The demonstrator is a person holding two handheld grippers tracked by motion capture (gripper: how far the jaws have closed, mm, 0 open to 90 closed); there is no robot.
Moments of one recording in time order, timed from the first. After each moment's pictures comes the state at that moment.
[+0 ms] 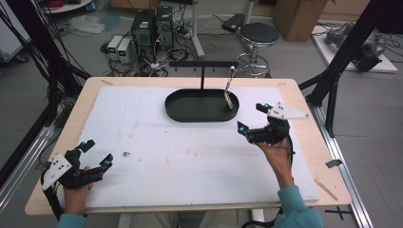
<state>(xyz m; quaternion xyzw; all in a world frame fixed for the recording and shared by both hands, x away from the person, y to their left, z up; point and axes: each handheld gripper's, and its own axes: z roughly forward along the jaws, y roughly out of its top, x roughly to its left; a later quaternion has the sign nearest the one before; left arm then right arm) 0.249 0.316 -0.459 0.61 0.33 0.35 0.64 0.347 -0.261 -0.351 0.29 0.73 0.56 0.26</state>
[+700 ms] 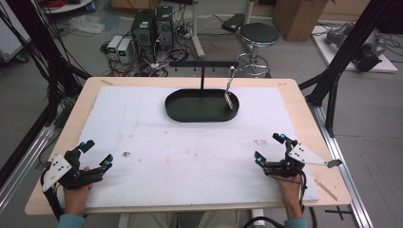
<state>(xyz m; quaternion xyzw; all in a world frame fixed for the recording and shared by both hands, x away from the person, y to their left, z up) 0.248 0.316 -0.459 0.61 0.32 0.35 0.64 0.293 -0.320 -0.448 0.29 0.67 0.62 0.30</state>
